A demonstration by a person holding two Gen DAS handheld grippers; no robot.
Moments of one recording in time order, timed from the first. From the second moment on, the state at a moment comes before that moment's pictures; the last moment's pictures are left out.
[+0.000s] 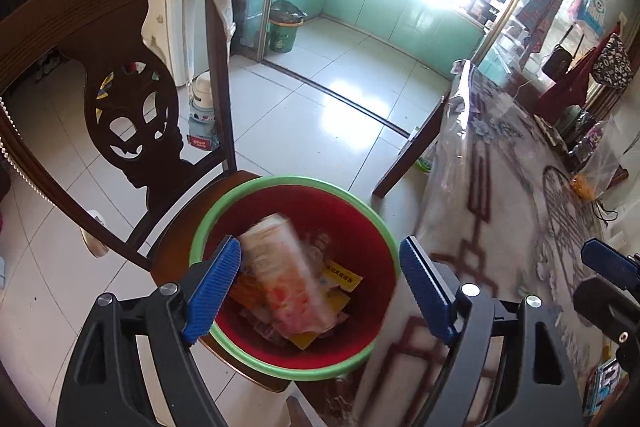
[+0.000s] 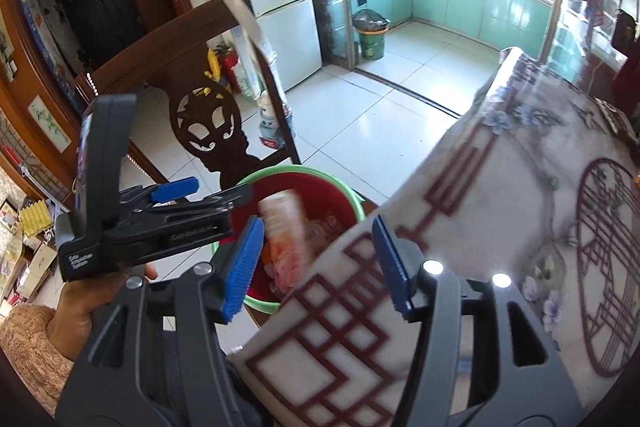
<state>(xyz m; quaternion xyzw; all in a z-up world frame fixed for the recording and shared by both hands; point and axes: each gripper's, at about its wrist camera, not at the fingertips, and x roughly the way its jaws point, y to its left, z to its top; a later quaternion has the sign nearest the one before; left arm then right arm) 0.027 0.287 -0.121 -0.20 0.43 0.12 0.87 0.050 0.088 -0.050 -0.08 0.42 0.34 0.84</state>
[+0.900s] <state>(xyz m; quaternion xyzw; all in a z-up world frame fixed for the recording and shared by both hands) -0.010 0.053 -0.004 -0.09 0.20 0.07 0.97 -0.042 -0.201 0.019 0.03 0.12 0.09 0.99</state>
